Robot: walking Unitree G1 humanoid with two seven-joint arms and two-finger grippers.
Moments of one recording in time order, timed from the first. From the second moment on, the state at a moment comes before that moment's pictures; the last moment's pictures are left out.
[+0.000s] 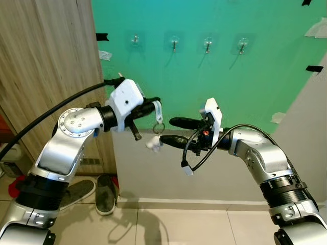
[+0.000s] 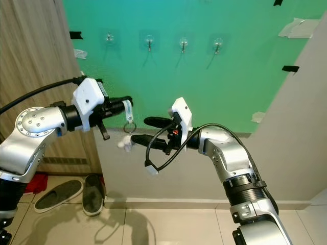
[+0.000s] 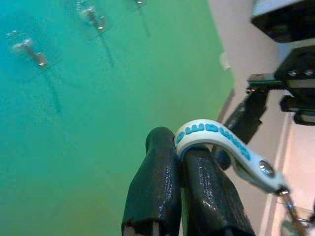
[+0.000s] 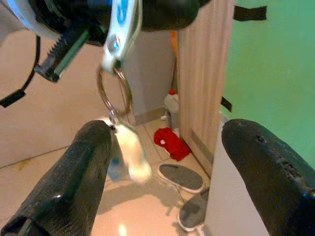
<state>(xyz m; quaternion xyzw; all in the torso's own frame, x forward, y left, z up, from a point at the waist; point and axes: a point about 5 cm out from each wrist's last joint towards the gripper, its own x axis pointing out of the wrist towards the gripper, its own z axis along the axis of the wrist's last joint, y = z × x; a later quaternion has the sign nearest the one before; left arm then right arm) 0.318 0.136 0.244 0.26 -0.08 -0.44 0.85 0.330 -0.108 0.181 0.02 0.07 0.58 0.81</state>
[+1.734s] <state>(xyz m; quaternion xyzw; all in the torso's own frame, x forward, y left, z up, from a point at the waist) 0.313 0.129 0.242 0.27 -0.09 -0.47 0.83 0.329 -0.101 0.184 0.05 0.07 0.63 0.77</state>
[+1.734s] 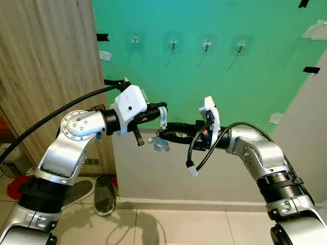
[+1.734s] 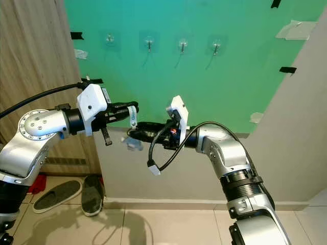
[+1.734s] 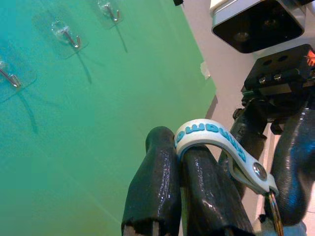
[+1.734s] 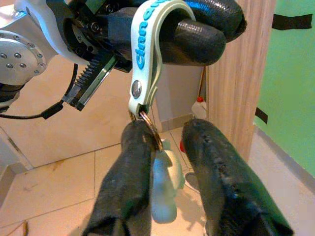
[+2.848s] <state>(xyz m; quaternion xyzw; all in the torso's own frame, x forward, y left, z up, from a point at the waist) 0.313 0.143 0.228 0.26 -0.07 -0.47 0.84 0.324 -0.099 0.185 0.07 0.08 0.65 0.75</state>
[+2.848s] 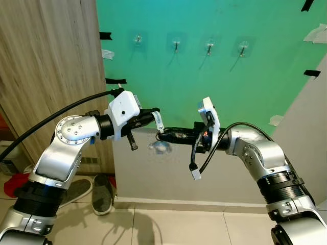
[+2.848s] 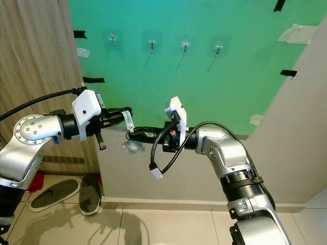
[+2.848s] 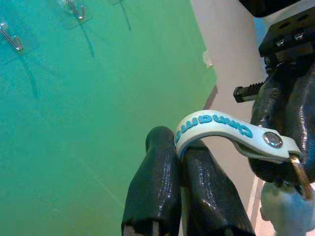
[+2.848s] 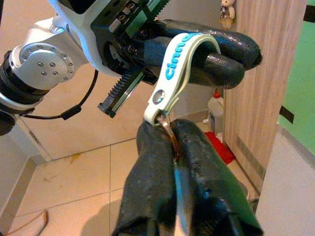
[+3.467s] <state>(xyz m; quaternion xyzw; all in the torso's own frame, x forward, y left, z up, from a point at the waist) 0.313 0.145 0.229 0.27 -0.07 -0.47 0.84 0.323 -0.100 0.184 0.06 0.08 0.66 0.74</state>
